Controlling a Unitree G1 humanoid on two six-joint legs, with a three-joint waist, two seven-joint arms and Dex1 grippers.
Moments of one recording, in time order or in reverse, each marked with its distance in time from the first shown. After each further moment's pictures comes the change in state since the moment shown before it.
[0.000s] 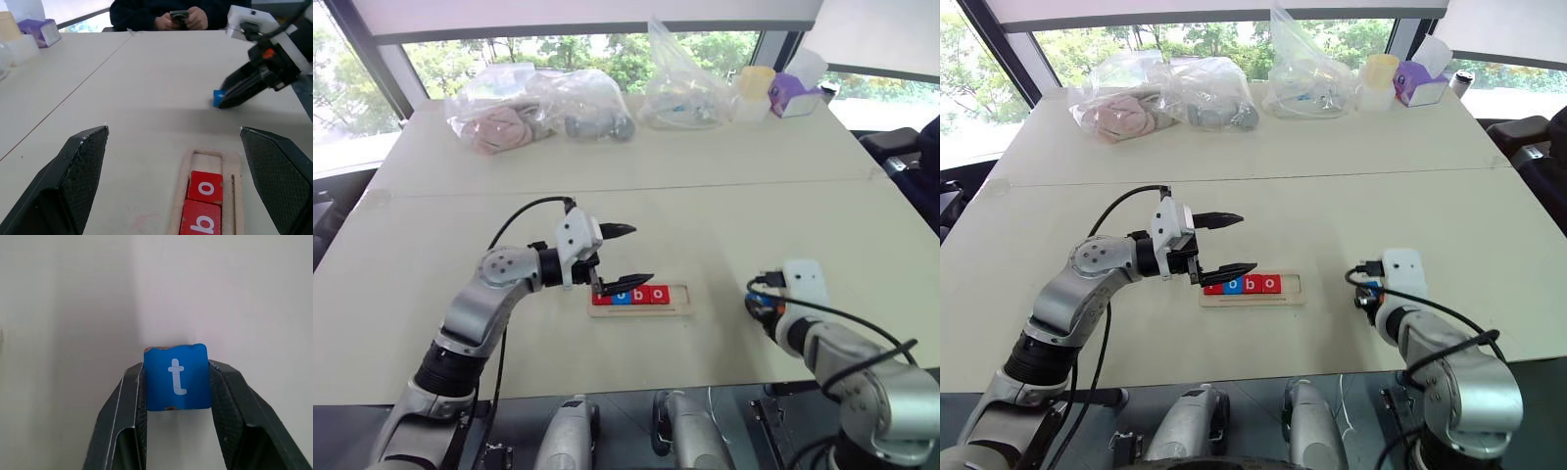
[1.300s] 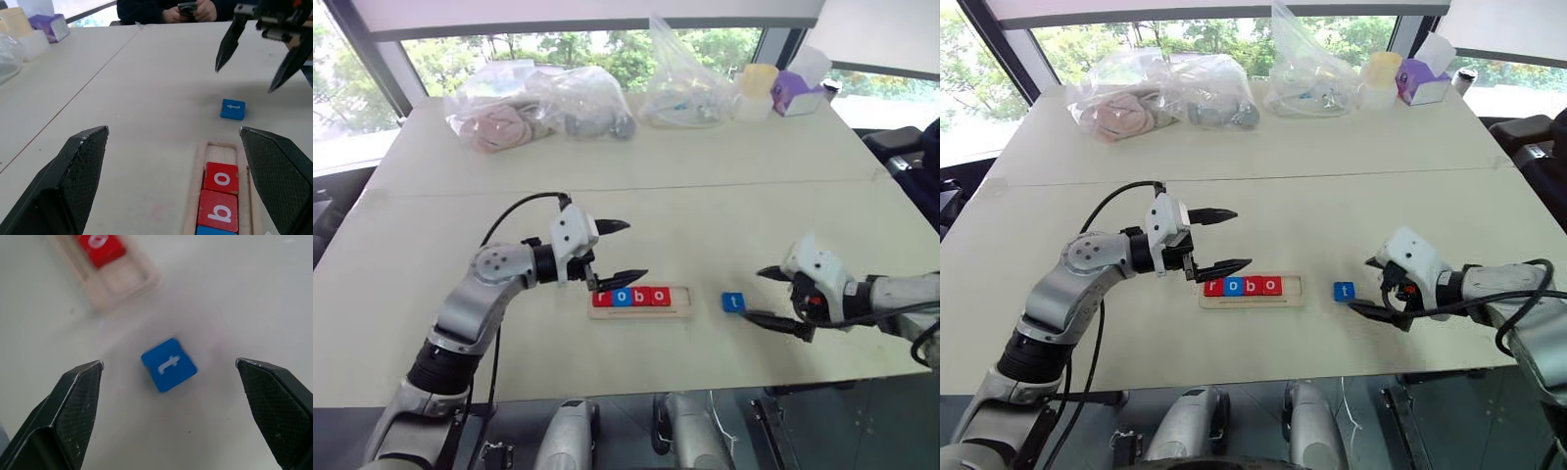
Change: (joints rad) left arm -0.009 0.039 0.014 -0.009 0.016 0.005 0.010; right arm 0.096 -0.788 0.256 0.525 0.087 -1.091 0.966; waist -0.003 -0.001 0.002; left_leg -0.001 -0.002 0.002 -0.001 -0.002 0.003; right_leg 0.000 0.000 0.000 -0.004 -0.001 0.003
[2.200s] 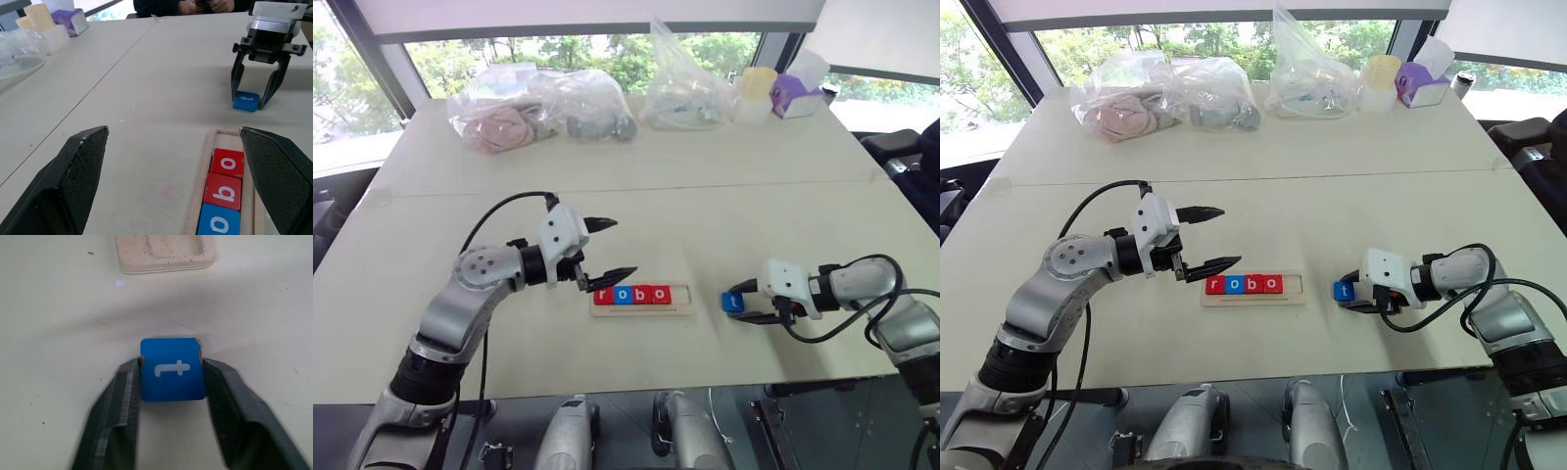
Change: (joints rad) left arm 0.047 0.045 0.038 -0.083 -0.004 0.058 0.057; right arm -0.232 0.091 0.194 0.399 -0.176 -0.465 0.201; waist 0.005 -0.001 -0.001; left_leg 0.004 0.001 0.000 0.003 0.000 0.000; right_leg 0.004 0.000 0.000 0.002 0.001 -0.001
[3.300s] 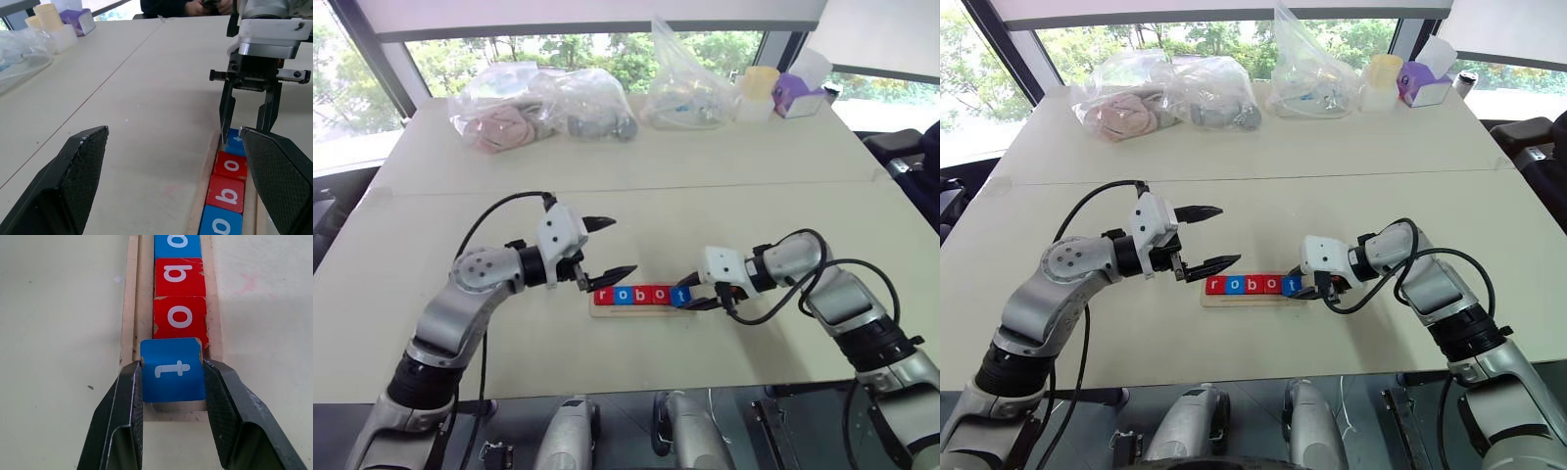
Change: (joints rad) left arm 0.023 0.005 0.008 -0.038 -0.016 0.021 0.030; right arm -0.226 0.184 0.183 -0.076 -0.051 0.161 0.046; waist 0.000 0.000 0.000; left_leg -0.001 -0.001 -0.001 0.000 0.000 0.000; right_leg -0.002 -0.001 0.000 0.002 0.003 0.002
